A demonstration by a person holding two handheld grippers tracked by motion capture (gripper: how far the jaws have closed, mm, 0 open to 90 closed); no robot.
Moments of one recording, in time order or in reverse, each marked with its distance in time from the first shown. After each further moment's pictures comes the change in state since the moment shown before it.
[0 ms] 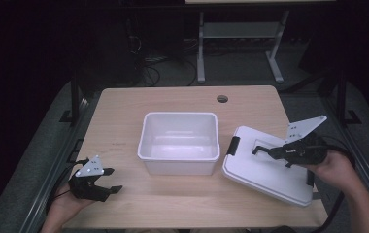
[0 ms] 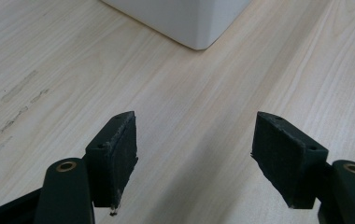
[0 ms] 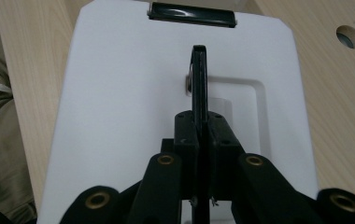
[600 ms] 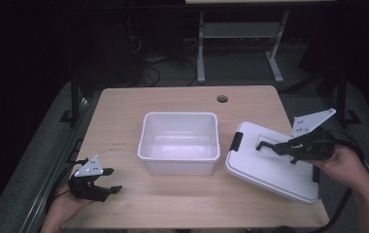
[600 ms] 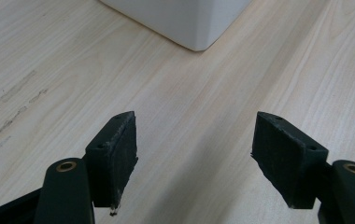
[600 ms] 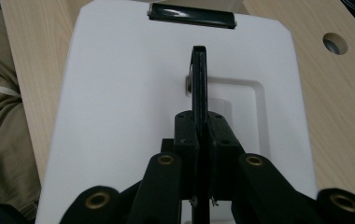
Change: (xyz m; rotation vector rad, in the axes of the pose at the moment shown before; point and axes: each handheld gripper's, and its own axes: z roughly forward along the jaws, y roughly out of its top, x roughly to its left) left arm 0.001 -0.001 -0.001 -0.008 -0.004 -0.006; right arm -0.004 0.008 -0.020 -0.006 -0.010 0.002
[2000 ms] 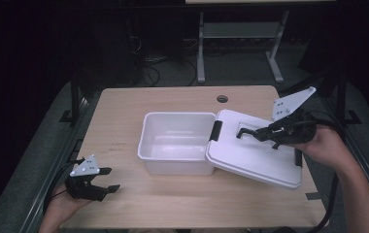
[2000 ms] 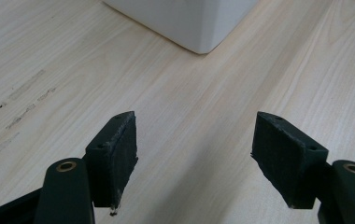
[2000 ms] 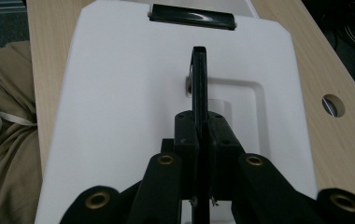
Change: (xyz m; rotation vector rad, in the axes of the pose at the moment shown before) left arm 0.003 -0.003 -0.006 -0.022 0.002 -0.016; right arm 0.000 0.071 0.000 -0.043 0.052 -0.093
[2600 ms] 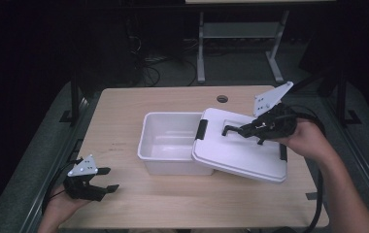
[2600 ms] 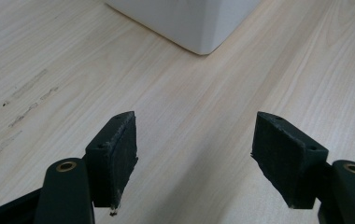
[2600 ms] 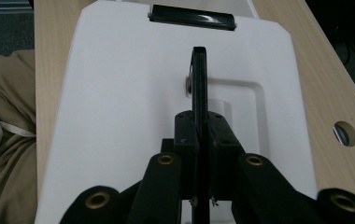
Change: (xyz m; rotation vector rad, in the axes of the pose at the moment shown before) left arm 0.001 -0.002 -0.002 -0.013 -0.002 -0.008; right arm -0.003 0.031 0.023 -0.011 0.040 -0.045
